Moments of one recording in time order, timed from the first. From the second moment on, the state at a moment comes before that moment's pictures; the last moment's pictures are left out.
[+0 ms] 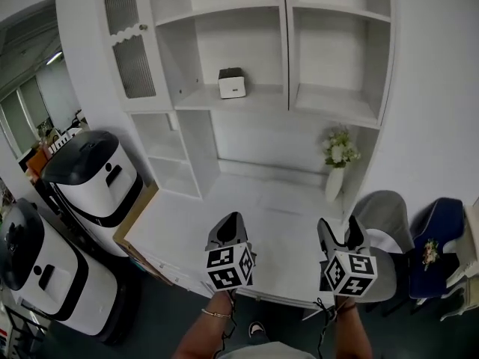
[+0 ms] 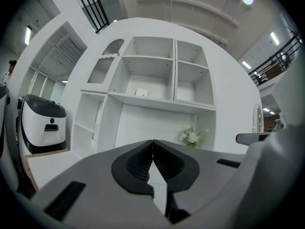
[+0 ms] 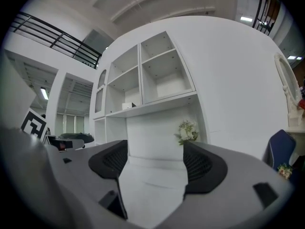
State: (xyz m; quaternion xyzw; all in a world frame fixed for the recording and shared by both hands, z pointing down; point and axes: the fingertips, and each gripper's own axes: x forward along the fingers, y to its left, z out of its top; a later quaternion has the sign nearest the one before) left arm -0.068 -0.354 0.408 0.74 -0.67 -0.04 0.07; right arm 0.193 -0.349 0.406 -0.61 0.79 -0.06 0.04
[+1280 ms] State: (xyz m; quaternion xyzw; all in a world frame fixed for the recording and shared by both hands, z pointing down) left arm -0.142 -0.471 0.411 0.67 -0.73 -0.04 0.09; right arm 0.103 -0.508 0.392 -0.53 0.84 -0.07 0.04
